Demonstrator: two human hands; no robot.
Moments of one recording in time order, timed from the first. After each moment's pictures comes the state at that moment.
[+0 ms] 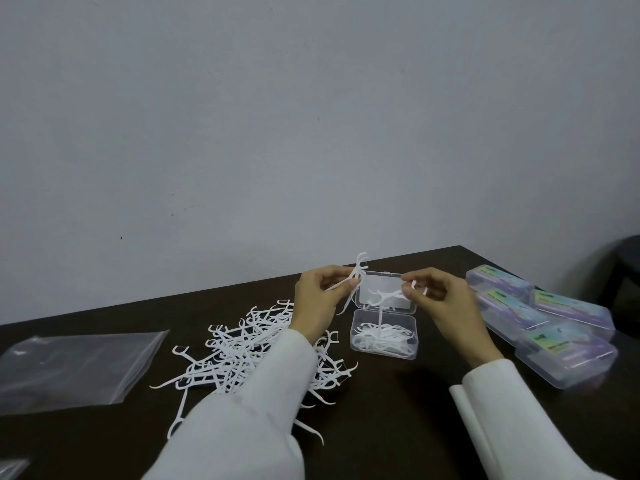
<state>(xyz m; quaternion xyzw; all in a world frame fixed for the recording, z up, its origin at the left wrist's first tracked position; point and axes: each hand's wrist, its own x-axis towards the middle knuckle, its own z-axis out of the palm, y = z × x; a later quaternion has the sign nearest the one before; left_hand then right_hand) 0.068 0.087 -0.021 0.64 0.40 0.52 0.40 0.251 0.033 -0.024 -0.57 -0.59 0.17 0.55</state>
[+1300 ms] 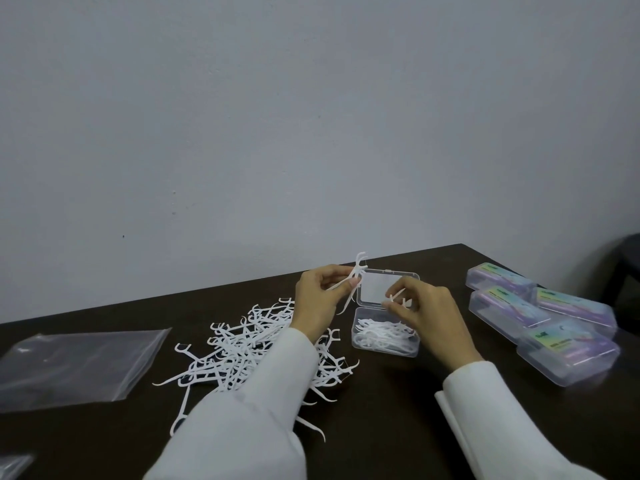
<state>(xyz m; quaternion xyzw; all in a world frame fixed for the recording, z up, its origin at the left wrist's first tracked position) 0.067 0.084 -0.021 0.64 0.40 0.52 0.40 0.235 0.036 -0.034 -0.63 -0.66 0.04 0.39</state>
